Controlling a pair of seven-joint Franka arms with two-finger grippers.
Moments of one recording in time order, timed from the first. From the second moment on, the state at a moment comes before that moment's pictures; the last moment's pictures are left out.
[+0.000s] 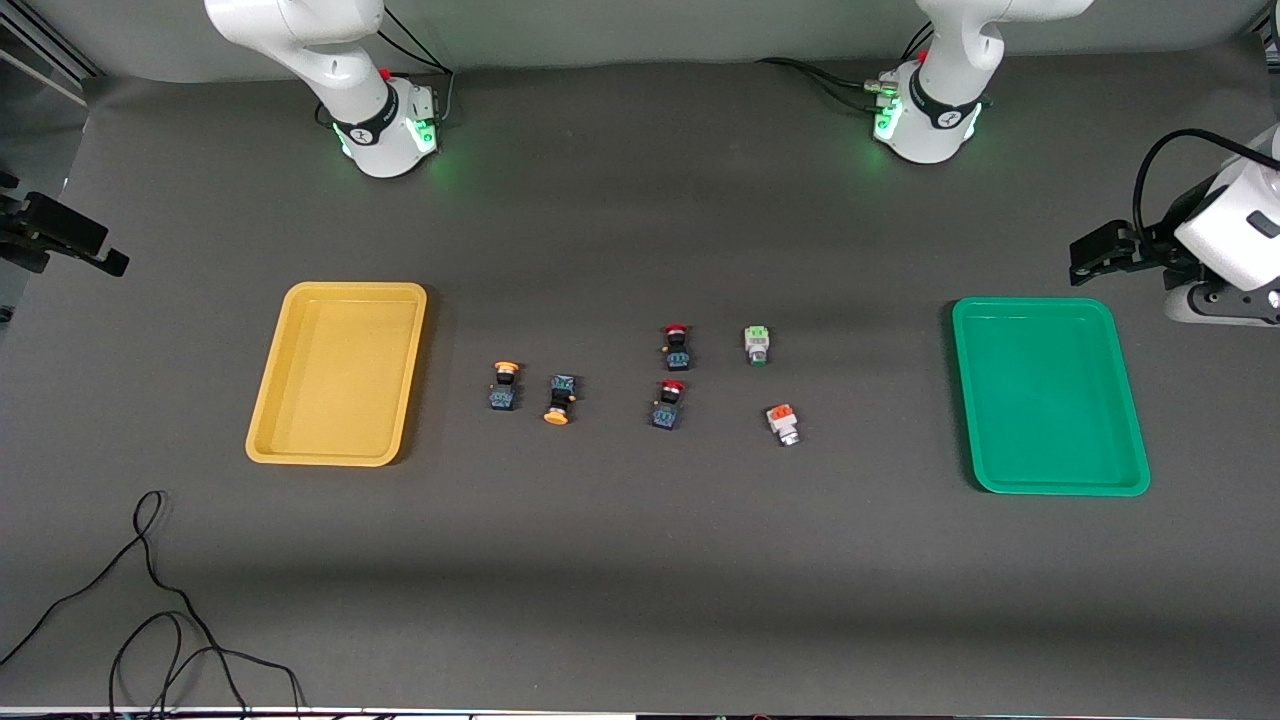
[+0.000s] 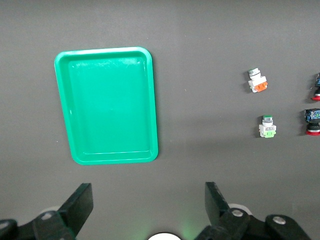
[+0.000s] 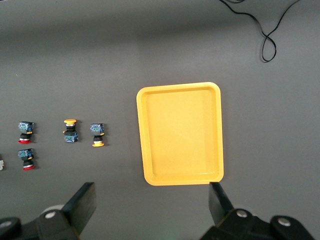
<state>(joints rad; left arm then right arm) -0.10 0.03 0.04 -1.56 0.01 1.49 0.01 0.03 -0.03 -0.11 -1.48 0.09 1.47 0.07</state>
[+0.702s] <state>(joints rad) -0.10 0.03 0.04 -1.56 0.01 1.50 0.01 0.03 -0.03 -0.11 -1.48 0.08 1.47 0.07</state>
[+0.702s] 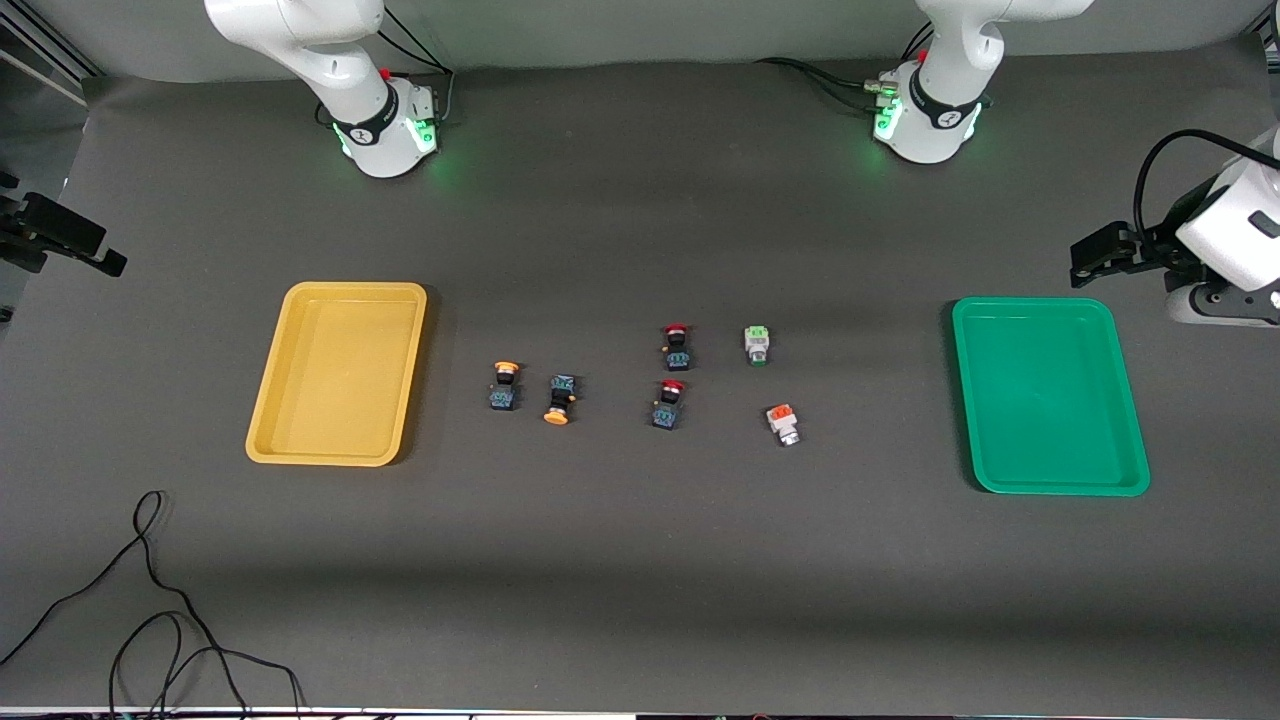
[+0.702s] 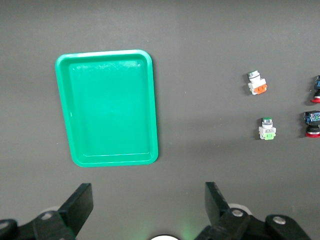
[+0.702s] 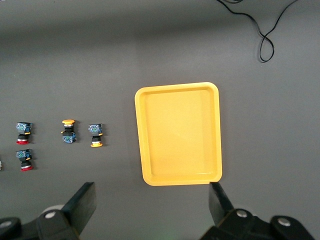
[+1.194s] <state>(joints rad) -0.11 0.04 0.04 -1.56 0.01 1.50 0.01 0.03 -0.03 -0.11 -1.51 0.08 1.47 0.07</state>
